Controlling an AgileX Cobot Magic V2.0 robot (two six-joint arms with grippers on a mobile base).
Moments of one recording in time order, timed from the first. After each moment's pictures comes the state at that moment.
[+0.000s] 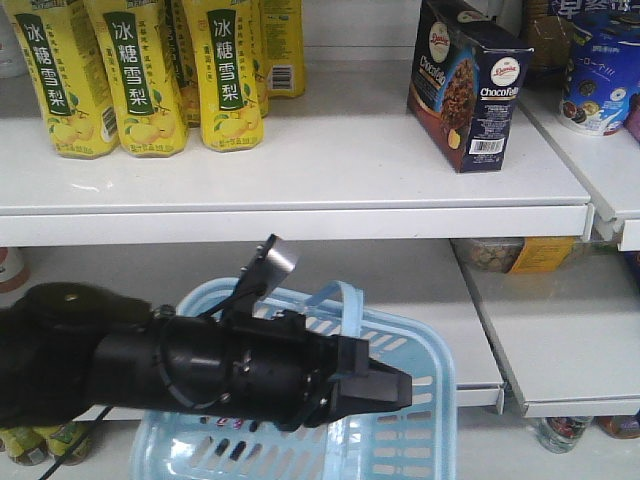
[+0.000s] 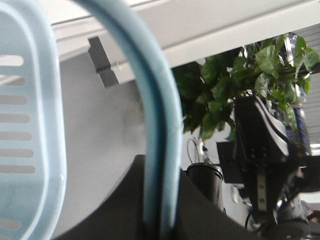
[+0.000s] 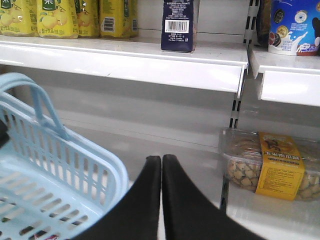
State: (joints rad) left arm -0.67 1.49 -0.84 -1.69 0.73 0.80; right arm 0.29 -0.01 -0.12 0.15 0.25 -0.20
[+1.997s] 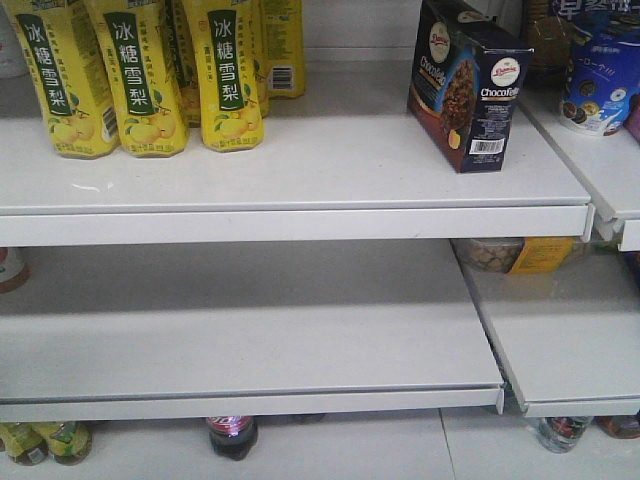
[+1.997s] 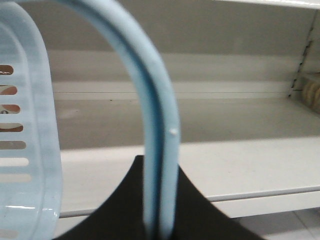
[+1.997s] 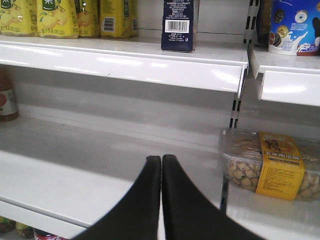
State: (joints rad) left arm -0.11 -0.01 0.03 -0.05 0.23 -0.08; right arm 0.29 -0.01 -0.12 0.15 0.25 -0.20
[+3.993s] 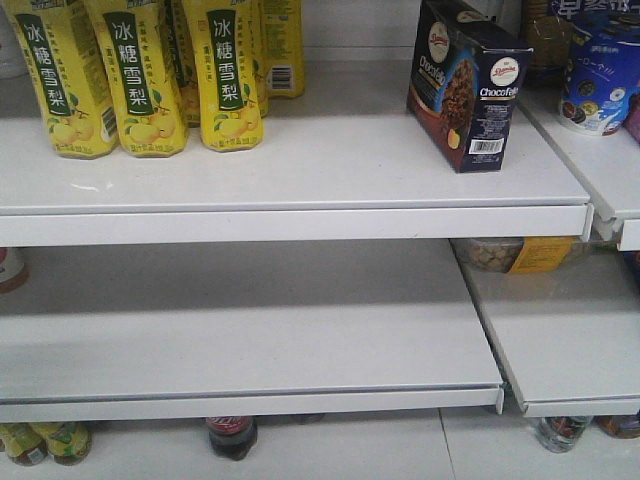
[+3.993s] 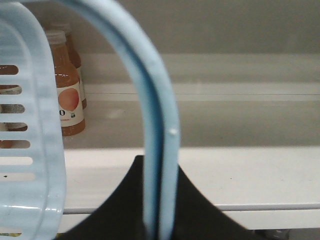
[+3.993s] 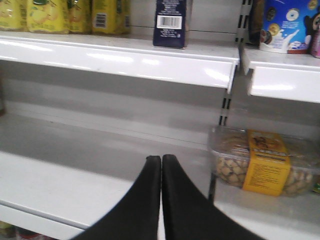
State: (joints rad) left arm 0.03 -0.01 0.03 -0.01 0.24 -0.08; right arm 0.26 -0.01 -0.09 0.13 0.23 -0.21
